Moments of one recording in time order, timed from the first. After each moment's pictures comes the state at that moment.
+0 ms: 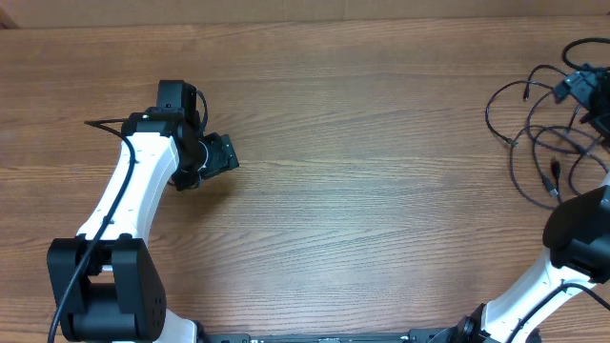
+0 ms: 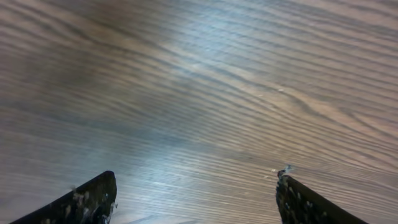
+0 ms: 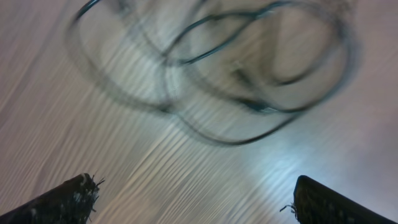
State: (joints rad) left arm -0.03 1.70 1.26 -0.94 0.14 -0.41; right arm -0.44 2.06 2.19 -1.53 0.06 0.46
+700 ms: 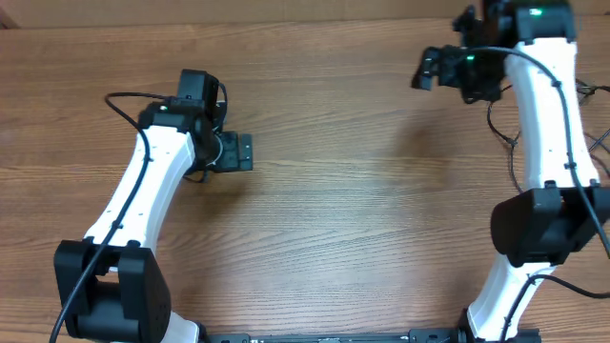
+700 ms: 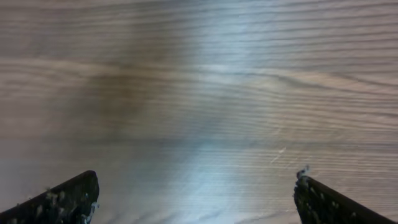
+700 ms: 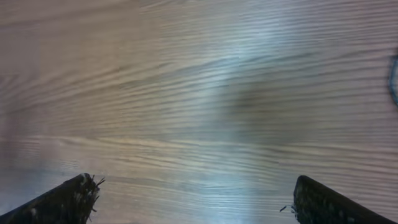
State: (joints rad) left arm -0.12 1.70 1.35 -1.02 0.04 -0.21; right arm 0.03 2.06 2.18 -1.44 -0.22 0.13
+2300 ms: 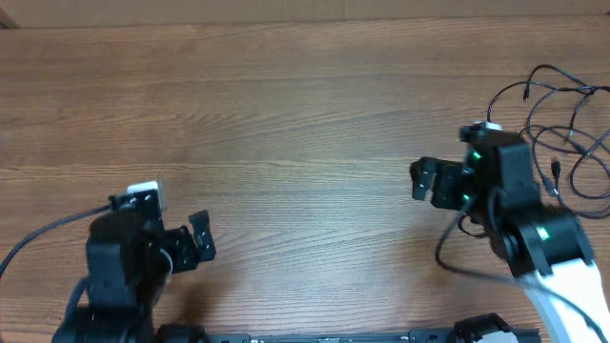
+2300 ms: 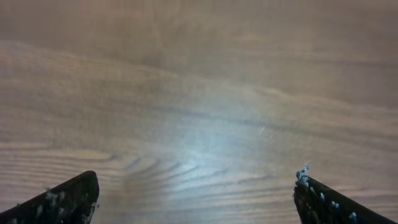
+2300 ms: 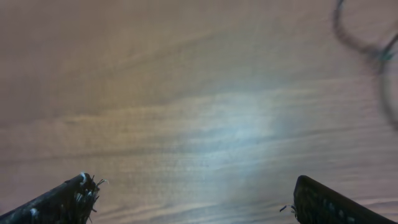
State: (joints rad) left arm -0.04 0.63 0.94 -1.07 -0.01 -0.24; right arm 0.22 0.99 1.03 -0.90 0.02 0.36
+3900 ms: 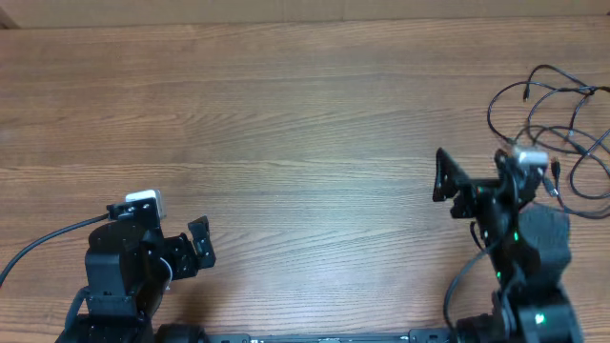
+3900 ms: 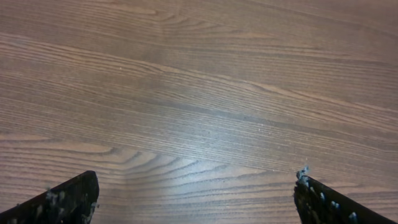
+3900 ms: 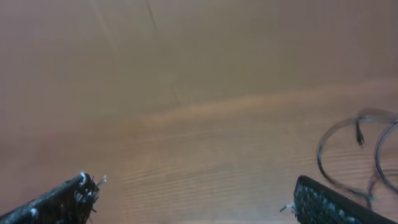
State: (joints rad) left arm -0.04 0.60 0.93 -1.10 -0.01 -0.26; right arm 0.11 0.51 0.52 -0.19 -0.01 0.23
